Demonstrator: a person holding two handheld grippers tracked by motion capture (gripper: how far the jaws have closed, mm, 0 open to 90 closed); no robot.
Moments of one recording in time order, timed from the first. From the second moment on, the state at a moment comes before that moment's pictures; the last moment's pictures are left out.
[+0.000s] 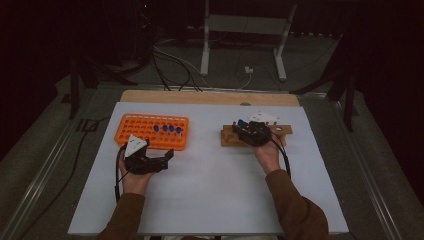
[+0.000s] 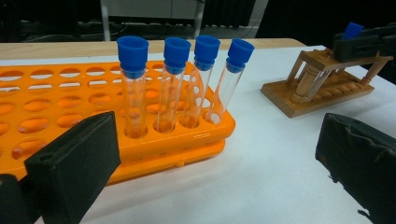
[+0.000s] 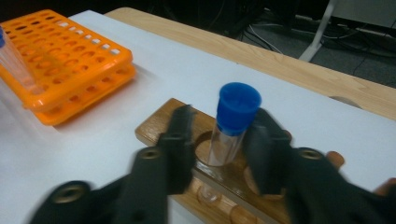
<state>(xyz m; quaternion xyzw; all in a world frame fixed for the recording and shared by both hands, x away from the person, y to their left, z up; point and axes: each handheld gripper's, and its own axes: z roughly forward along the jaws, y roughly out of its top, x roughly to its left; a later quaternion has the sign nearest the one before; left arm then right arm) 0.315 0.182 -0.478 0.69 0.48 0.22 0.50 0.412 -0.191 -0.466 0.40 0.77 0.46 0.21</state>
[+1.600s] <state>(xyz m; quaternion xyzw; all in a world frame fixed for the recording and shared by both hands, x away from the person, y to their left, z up) 0.314 0.164 -0.468 0.70 0.45 0.21 0.51 0.384 -0.208 -0.403 0.37 0.73 0.52 0.24</state>
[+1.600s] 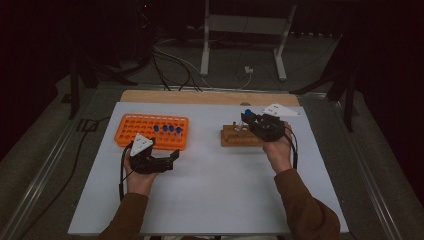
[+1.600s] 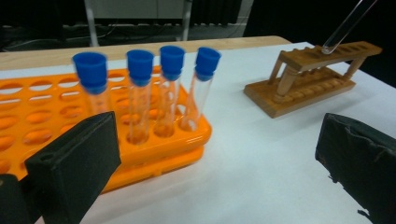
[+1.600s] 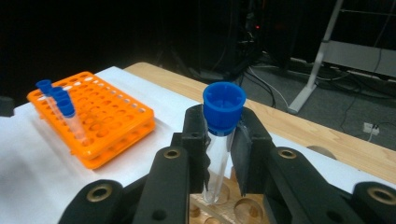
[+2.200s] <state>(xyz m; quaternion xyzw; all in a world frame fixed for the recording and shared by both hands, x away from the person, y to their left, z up) 0.324 0.122 -0.450 0.73 0.39 0.21 0.53 0.372 -0.182 -0.409 0.34 0.77 0.51 0.19</state>
